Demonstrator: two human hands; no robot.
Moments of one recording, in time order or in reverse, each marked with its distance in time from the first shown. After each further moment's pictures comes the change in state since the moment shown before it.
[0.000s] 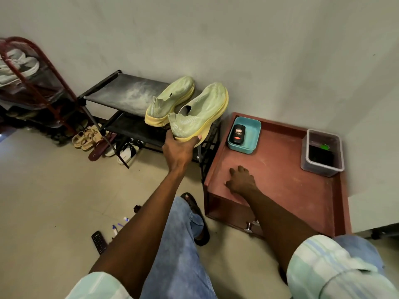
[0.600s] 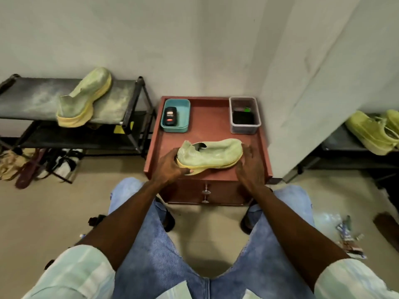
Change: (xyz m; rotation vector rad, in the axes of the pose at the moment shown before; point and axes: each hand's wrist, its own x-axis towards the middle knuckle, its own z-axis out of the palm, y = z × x) left_hand -0.121 -0.040 0.080 0.389 -0.872 0.210; right_hand -0.144 0.175 -0.002 0.396 0.667 0.285
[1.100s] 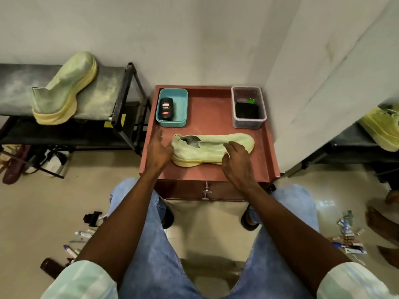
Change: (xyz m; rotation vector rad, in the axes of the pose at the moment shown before) left_hand 0.063 -0.015 -0.008 -0.101 0.257 -0.228; right_hand 0.024 -0.038 0.040 -0.057 -0.042 -0.174
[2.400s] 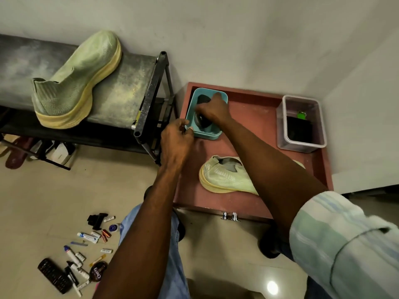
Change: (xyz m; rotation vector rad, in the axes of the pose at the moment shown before) left_hand 0.105 -0.005 -0.016 -0.049 0.167 0.076; right_hand 0.239 -0.142 0.106 0.414 -0.409 0.379
